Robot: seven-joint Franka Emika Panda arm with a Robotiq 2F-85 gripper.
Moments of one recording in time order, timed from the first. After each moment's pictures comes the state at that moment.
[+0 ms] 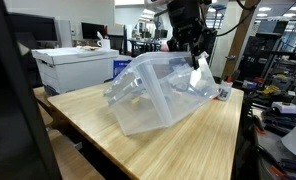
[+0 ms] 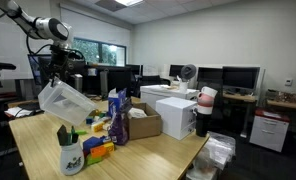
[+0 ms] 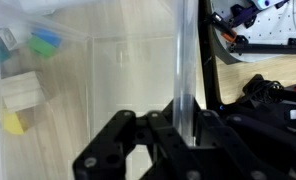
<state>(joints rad) 0.25 0.04 0.25 -2.01 -0.04 1.66 -0.87</state>
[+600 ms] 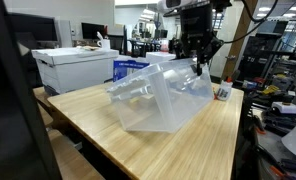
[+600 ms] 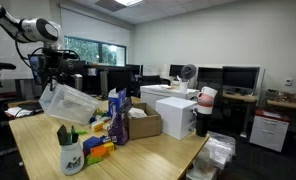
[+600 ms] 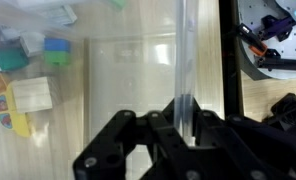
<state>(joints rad) 0.27 -0.09 0.26 -2.21 -0.13 1.84 -0.85</state>
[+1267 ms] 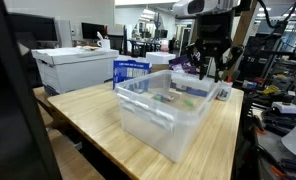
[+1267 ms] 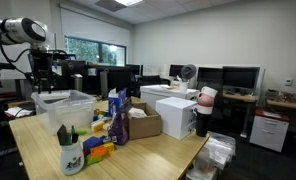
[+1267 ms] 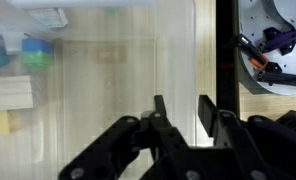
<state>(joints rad) 0.32 -0.19 0.28 -2.34 -0.16 1.90 -0.83</state>
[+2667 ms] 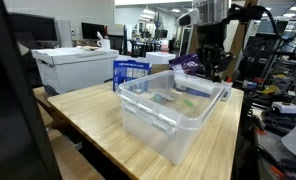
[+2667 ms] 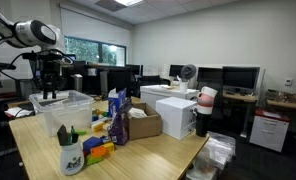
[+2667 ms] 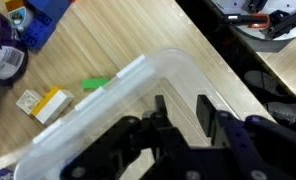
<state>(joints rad) 0.25 -0.20 0.20 -2.39 -0.16 1.87 -0.28</state>
